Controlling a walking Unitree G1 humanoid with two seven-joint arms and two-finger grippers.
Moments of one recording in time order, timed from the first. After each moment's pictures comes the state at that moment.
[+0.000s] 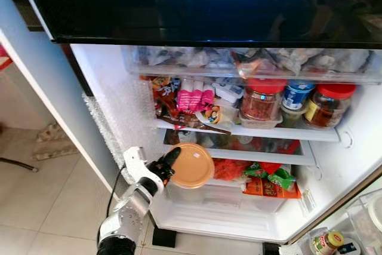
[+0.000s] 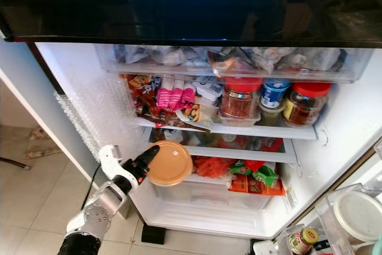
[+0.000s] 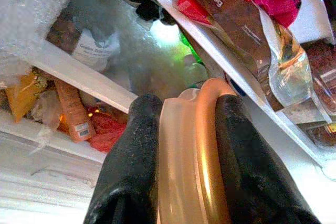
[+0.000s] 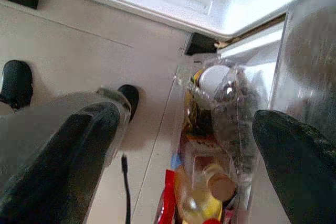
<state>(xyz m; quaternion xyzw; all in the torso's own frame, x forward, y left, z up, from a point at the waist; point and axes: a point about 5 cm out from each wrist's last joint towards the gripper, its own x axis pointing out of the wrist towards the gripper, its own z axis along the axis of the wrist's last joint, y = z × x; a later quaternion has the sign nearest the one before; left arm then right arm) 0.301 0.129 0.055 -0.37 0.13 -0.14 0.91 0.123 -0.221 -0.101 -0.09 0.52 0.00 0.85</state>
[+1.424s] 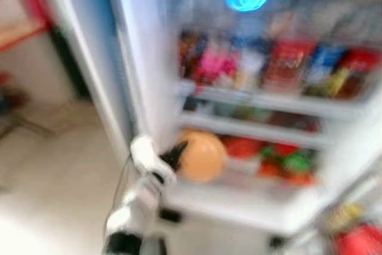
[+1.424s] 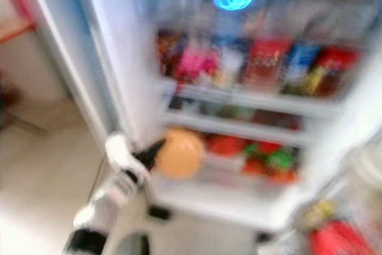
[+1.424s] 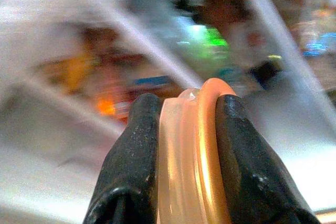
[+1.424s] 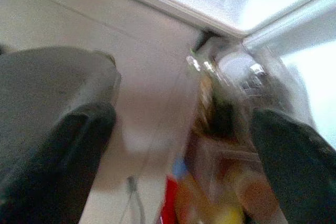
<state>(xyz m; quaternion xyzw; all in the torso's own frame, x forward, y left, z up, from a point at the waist) 0.304 0.117 0.063 -0.37 0.11 -0.16 0.91 0.119 -0.229 -0.099 -0.08 0.50 -0.01 0.86</state>
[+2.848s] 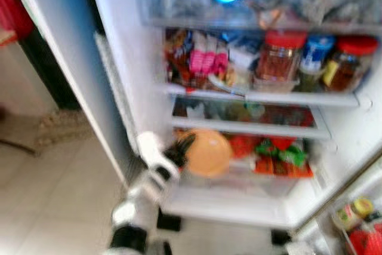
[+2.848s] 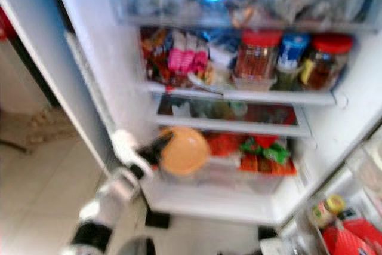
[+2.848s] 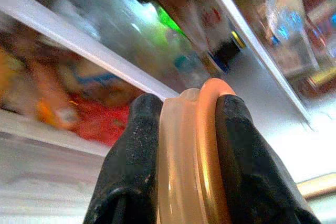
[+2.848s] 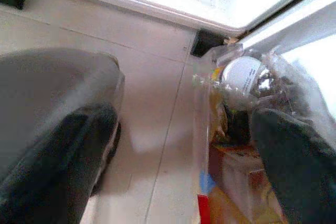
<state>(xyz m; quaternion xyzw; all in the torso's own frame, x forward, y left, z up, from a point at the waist) 0.315 0.088 0.082 -0.37 0.09 -0.23 0.90 0.122 -0.230 -0.098 -0.07 0.49 -0.02 0.87</state>
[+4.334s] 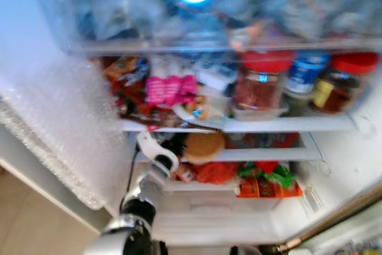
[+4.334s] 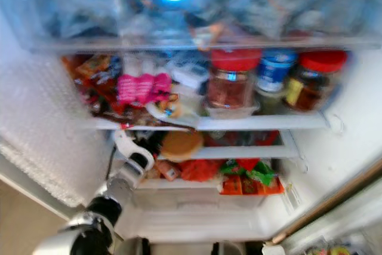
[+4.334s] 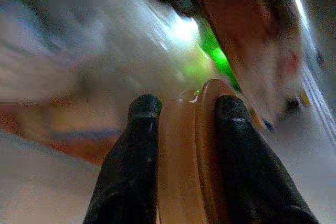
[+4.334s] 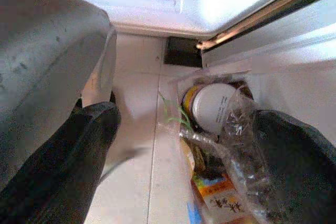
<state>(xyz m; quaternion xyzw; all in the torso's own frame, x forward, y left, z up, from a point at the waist) 0.350 0.113 0.072 -0.44 0.10 -0.07 0.89 0.120 -0.227 -0.099 -0.06 0.50 -0.03 0.86</state>
